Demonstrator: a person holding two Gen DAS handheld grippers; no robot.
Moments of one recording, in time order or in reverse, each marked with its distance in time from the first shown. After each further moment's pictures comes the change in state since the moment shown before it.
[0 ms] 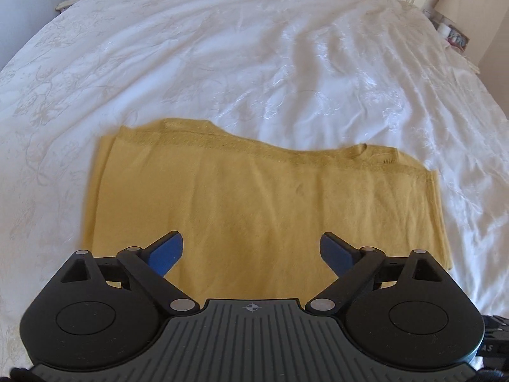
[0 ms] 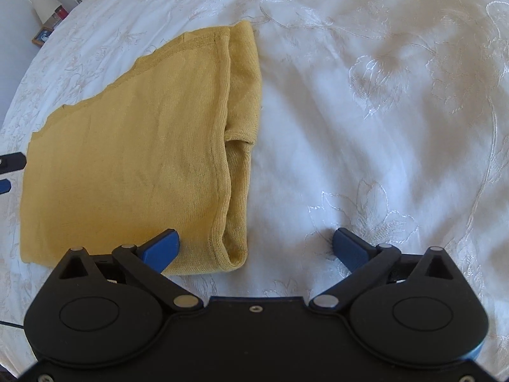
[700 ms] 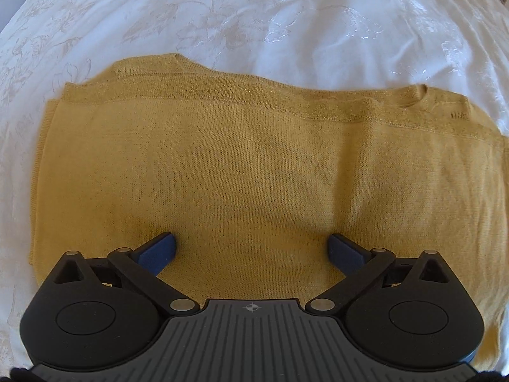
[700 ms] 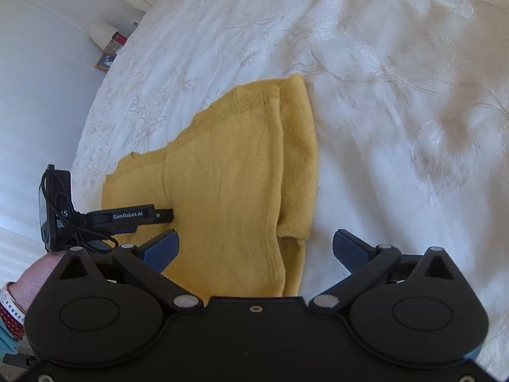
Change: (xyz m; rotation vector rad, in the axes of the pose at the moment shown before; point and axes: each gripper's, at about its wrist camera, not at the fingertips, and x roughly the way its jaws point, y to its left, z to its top) left arm 0.096 -0.019 -0.009 0.001 0.224 0.137; right arm -0.004 -0.026 0.066 0.043 -0.004 0.369
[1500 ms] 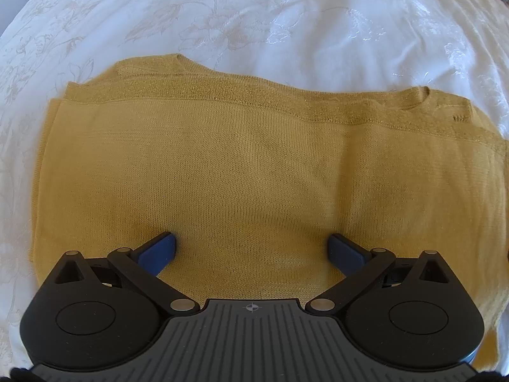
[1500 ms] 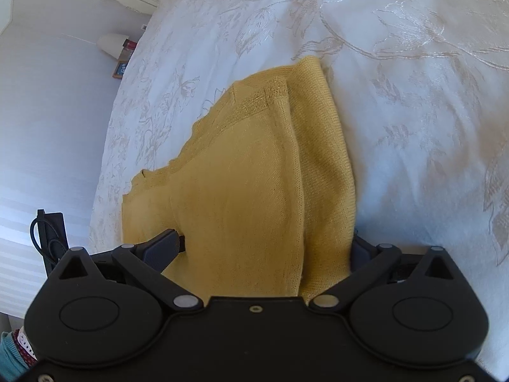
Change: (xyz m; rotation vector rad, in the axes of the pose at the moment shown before) left arm -0.004 -0.001 0.003 -0.005 0.004 0.013; right arm 0.057 -0.019 0.027 0.096 0.067 0.155
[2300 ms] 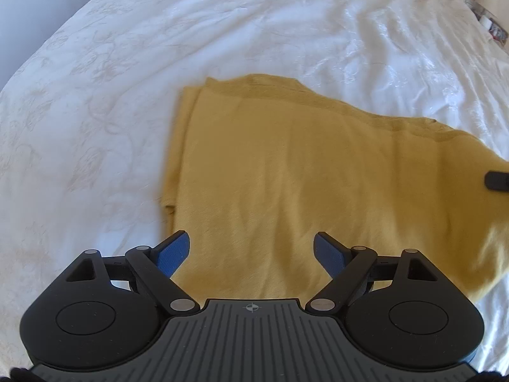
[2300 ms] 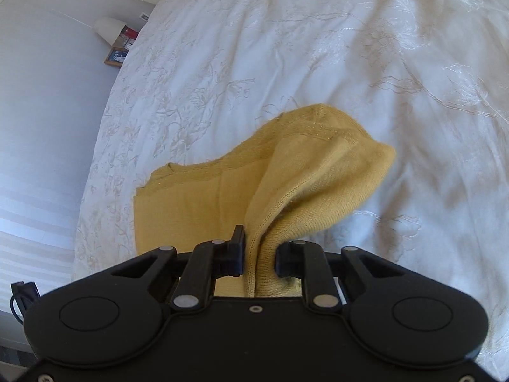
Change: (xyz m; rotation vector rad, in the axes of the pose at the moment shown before) left arm -0.092 0.111 -0.073 -0.076 -0.146 -0.013; right arm -0.005 0.106 0.001 -0.077 -0.009 -0.123
